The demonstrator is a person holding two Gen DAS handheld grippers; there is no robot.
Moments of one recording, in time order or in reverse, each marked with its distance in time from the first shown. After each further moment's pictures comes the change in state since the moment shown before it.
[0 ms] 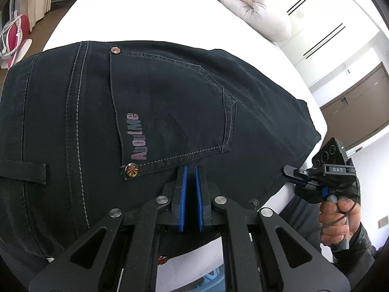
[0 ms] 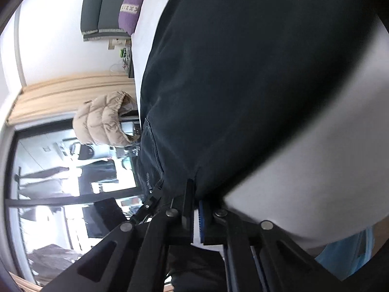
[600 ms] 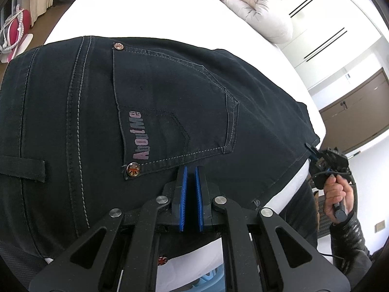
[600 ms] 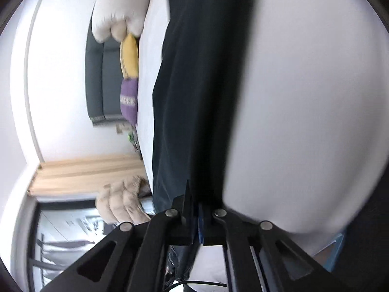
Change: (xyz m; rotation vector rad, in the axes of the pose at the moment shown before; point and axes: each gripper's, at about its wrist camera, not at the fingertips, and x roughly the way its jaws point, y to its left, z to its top) left arm 0.001 0.008 -0.002 -0.019 0.002 -0.009; right arm -0.150 -0.086 0.056 0.208 -0.448 0.131
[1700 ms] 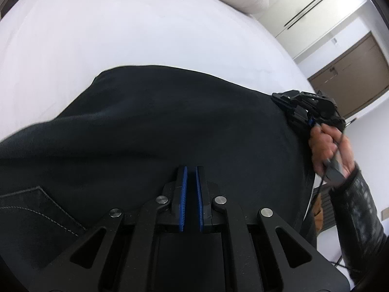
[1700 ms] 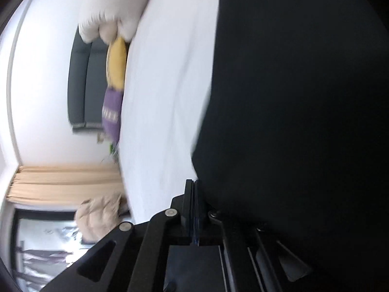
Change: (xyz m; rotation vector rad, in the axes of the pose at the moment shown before) left arm 0.139 -0.102 0.114 0.179 0.117 -0.073; right arm 0.076 0.057 0.162 -0.127 -0.069 -0.185
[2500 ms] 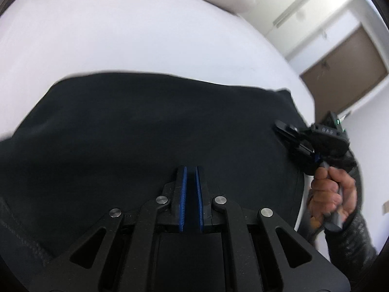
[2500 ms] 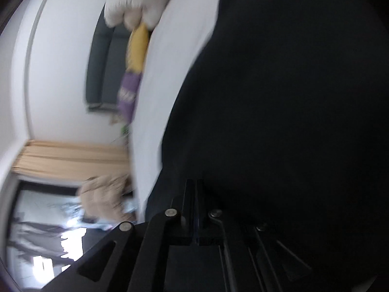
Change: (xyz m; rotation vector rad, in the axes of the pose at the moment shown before) left arm 0.009 -0.004 -0.011 0.028 -0.023 -0.035; right arm -0.054 -0.004 -0.112 -0.104 0.015 0.053
